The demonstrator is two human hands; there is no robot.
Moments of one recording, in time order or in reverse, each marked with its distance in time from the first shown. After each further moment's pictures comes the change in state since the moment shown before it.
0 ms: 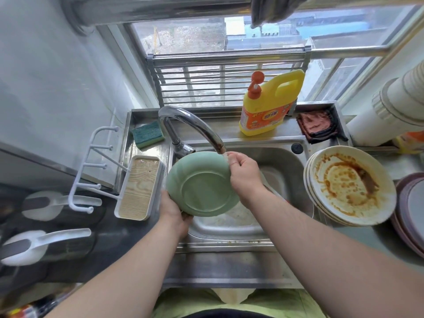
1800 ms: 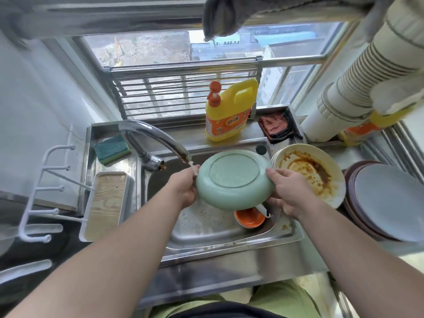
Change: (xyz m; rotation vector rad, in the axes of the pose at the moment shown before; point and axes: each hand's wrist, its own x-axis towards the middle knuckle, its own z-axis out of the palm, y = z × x) left_hand 0.000 -0.006 0.120 0.381 -0.384 -0.055; right_hand -0.034 -0.006 -0.167 0.303 0.238 0.400
